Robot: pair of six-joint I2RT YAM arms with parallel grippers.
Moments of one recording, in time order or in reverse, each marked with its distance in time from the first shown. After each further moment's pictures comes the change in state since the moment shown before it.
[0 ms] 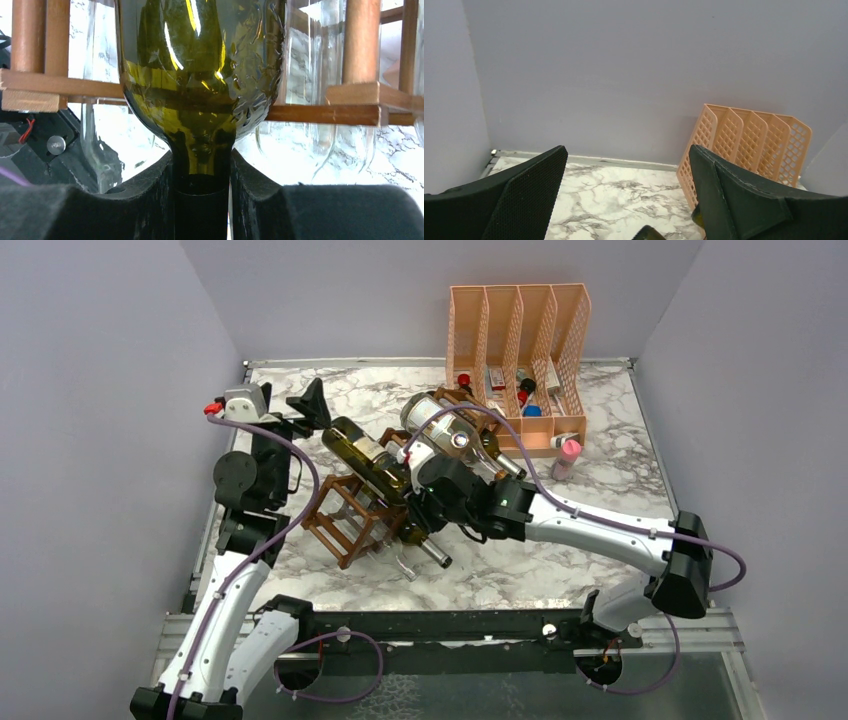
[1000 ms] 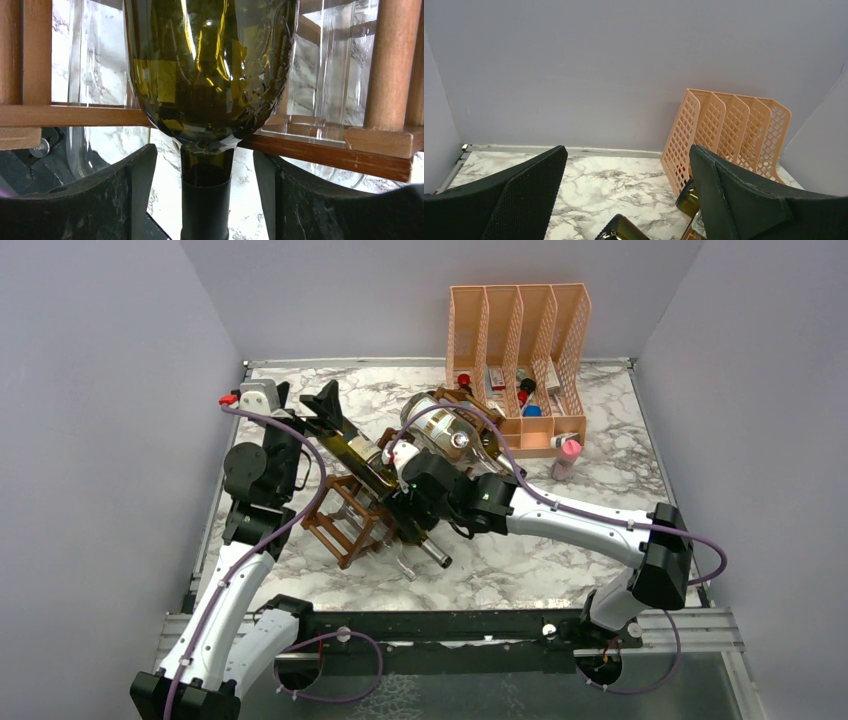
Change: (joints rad) left arm -0.025 0.048 0.000 0.003 0.042 -0.029; right arm 0.002 0.083 0.076 -0.049 0.005 -0.035
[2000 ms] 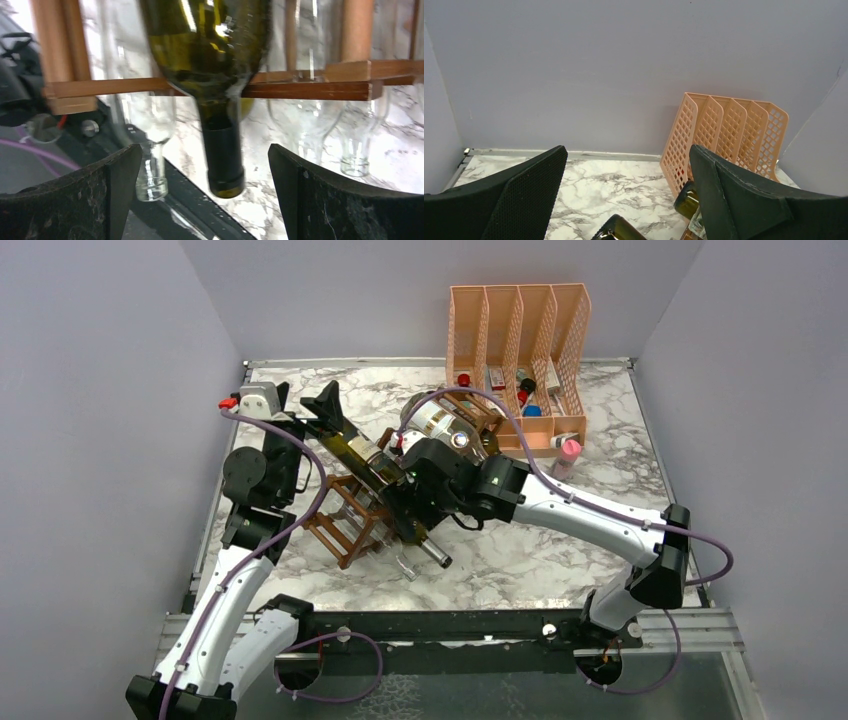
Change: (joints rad) left arm -0.032 -0.022 0.002 -0.004 -0.033 0.019; right arm 0.007 0.008 0.224 -0.303 -0.051 0.210
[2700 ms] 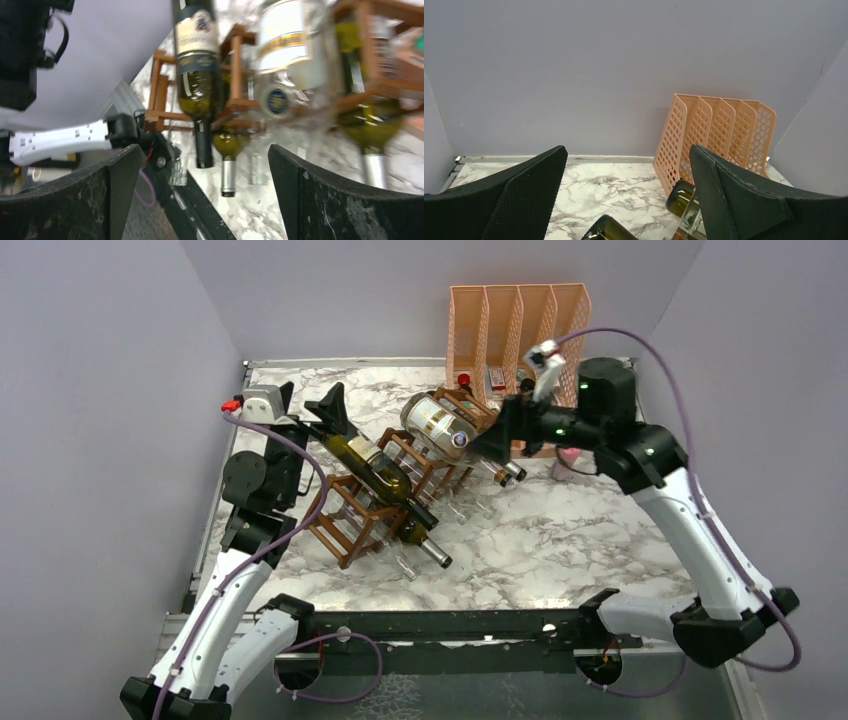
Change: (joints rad) left arm -0.049 -0.021 0.006 -0.004 -0.007 0.022; right arm -0.695 -0.418 -0.085 0.130 -0.663 -0.069
